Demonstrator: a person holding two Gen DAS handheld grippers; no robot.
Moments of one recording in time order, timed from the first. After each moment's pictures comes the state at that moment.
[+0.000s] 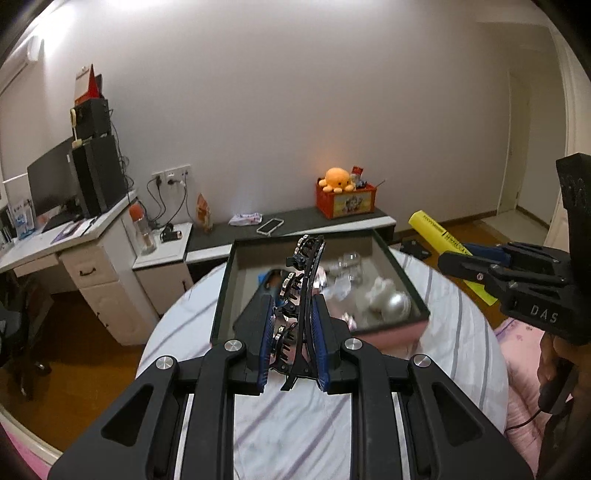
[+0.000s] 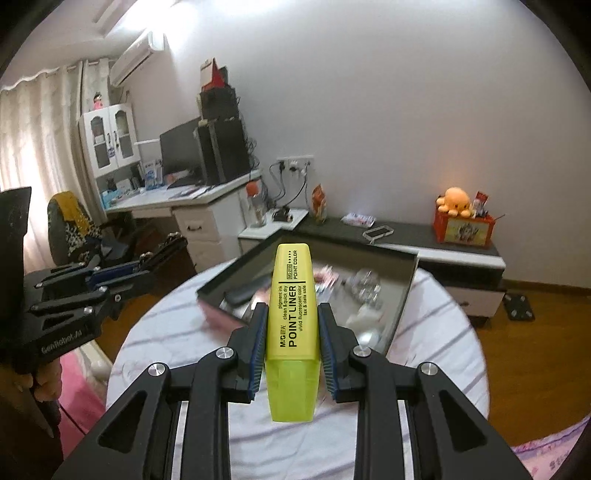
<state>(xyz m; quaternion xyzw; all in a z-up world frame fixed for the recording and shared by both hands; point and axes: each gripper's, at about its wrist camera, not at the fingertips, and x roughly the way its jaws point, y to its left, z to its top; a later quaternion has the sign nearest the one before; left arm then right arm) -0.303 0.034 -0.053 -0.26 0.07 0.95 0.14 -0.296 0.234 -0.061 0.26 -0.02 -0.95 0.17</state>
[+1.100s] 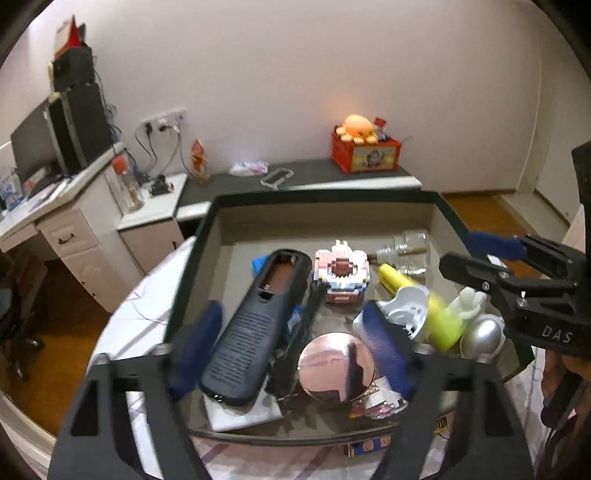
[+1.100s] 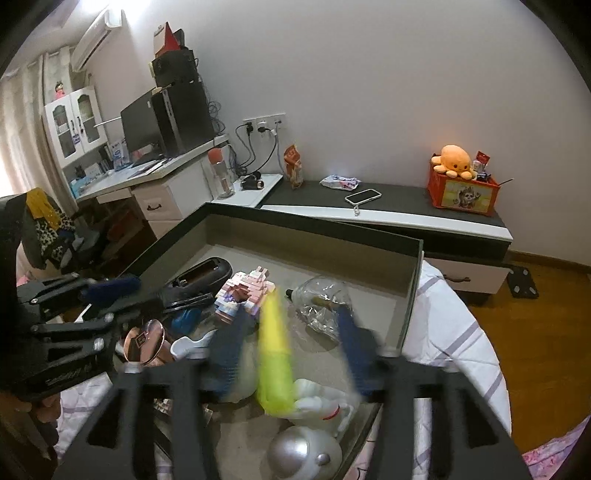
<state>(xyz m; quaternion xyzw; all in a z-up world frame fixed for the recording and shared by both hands) -0.449 0.063 -0.145 -0.35 0.06 0.93 0.11 -0.440 0.252 -0.139 0.34 -0.03 -0.93 0.15</state>
